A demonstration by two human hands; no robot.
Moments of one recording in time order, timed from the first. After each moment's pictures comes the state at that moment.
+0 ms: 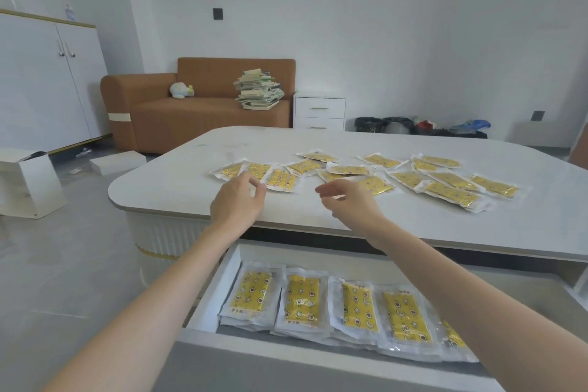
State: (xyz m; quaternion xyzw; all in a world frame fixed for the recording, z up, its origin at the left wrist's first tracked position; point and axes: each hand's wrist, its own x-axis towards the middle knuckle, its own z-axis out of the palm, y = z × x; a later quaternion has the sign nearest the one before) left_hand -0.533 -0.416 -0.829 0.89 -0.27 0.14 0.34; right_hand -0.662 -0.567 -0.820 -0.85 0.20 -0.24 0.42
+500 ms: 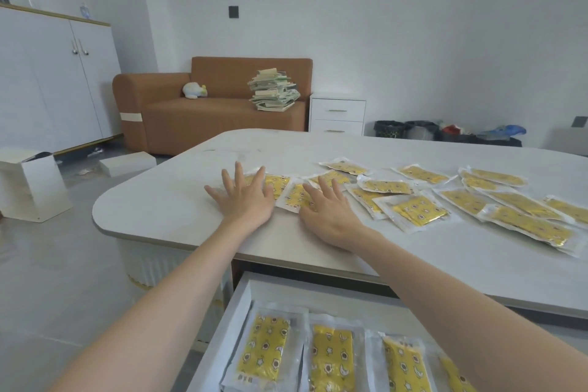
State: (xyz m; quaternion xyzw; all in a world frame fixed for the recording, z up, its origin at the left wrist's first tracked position) left_hand -0.412 -0.473 -0.852 0.96 -0.20 0.09 0.16; right_hand -0.527 -0.586 -0.849 -0.96 0.16 -0.11 0.20
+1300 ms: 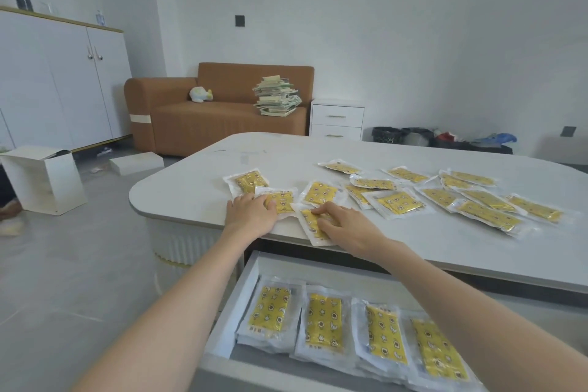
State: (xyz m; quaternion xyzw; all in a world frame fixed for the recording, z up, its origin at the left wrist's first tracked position) left_hand -0.478 -0.423 -0.848 0.95 -0.25 0.03 0.17; right_hand -0.615 -0.566 -0.838 -0.96 0.15 -0.08 0.24
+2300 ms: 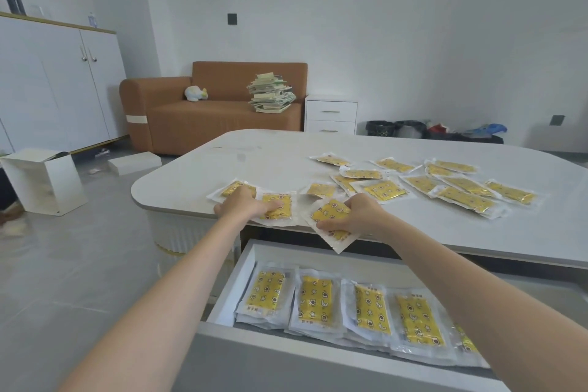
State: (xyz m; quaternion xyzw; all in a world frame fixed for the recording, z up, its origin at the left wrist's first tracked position) left_hand -0.499 -0.415 -0.830 0.95 -0.14 -0.05 0.27; right_hand -0.646 -0.575 -0.823 -0.90 0.28 -0.06 0.32
